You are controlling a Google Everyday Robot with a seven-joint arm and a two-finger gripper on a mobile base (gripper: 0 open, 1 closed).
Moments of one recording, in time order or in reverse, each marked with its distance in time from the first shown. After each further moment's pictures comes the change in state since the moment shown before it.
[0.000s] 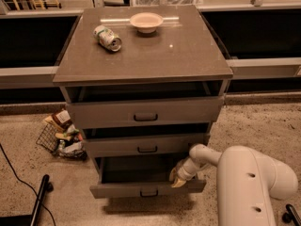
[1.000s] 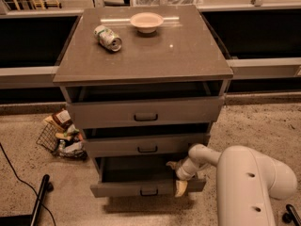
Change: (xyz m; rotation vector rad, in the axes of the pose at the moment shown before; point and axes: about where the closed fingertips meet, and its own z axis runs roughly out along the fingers) arm 0.000 0.000 0.000 0.000 0.000 0.000
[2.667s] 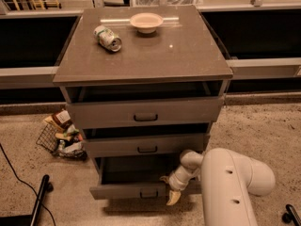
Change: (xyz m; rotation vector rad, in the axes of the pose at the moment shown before) arm -0.021 0.061 0.059 -0.254 -0.070 -0.020
